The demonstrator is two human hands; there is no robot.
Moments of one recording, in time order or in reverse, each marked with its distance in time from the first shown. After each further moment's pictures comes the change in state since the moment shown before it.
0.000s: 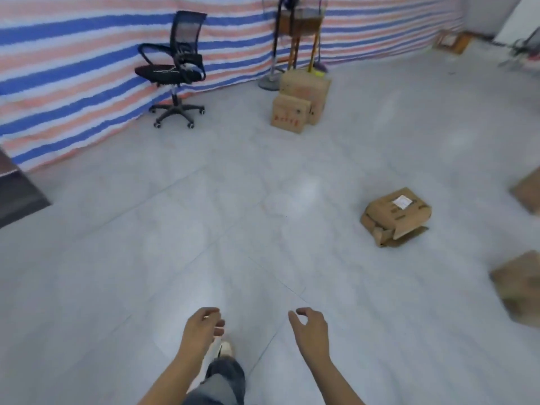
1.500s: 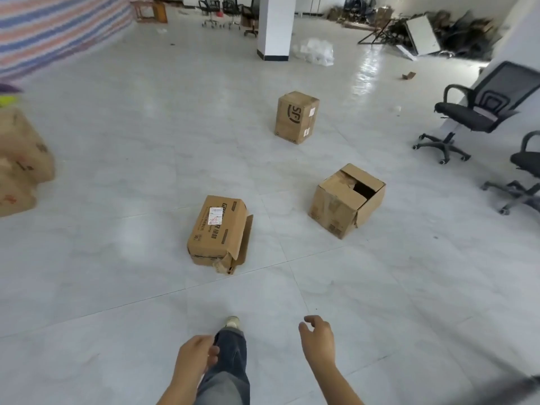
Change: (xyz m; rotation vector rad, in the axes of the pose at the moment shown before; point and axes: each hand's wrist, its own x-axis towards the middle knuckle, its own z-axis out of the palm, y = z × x) left_hand 0.166 0.225 0.560 0.619 -0.661 0.040; right_hand 0.320 0.125 -0.339 0.463 0.679 0.678
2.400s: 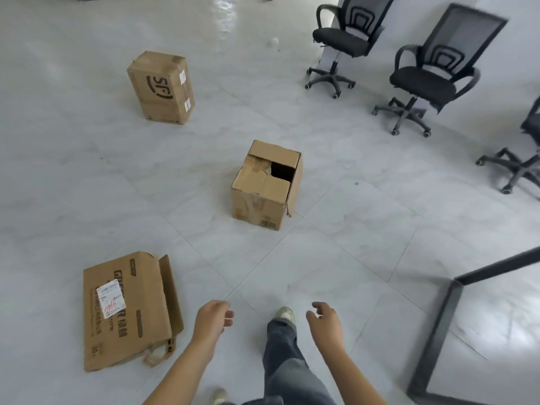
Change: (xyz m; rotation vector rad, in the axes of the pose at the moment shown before) left_hand 0.220 0.281 0.280 0.438 -0.383 0.045; right_hand 0.280 -0.097 -0.103 0.193 0.223 0.411
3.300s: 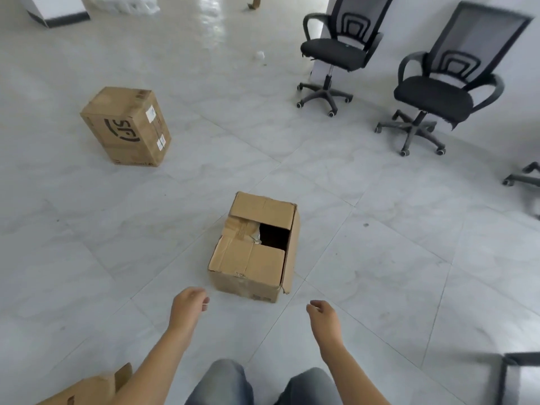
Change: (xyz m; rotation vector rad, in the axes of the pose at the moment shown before) left_hand 0.276 0.313 0.103 0.095 0.077 0.169; right_hand 0.346 -0.216 -0.053 0.317 -0.024 0.098
